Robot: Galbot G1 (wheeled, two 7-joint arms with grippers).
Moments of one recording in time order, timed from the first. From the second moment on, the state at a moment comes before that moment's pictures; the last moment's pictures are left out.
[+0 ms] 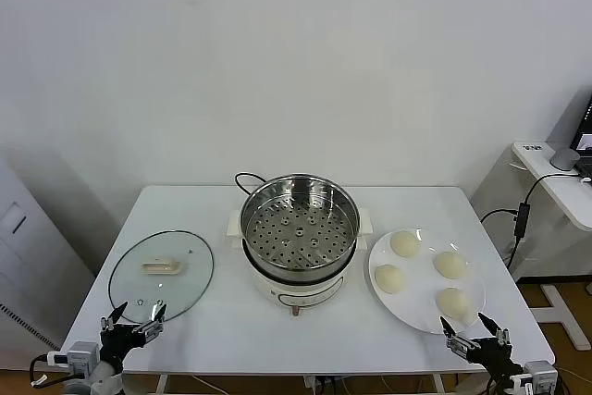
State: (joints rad) left arm 1.60 -0.96 -0.55 -1.90 -0.57 0.21 -0.15; right arm -1.77 0.95 0.72 1.89 0.63 -0.10 0.00
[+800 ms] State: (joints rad) left arm 1.60 -0.95 -0.55 -1.91 -0.57 0.21 -0.15; right arm -1.64 0.89 0.76 1.83 0.33 -0.07 -0.08
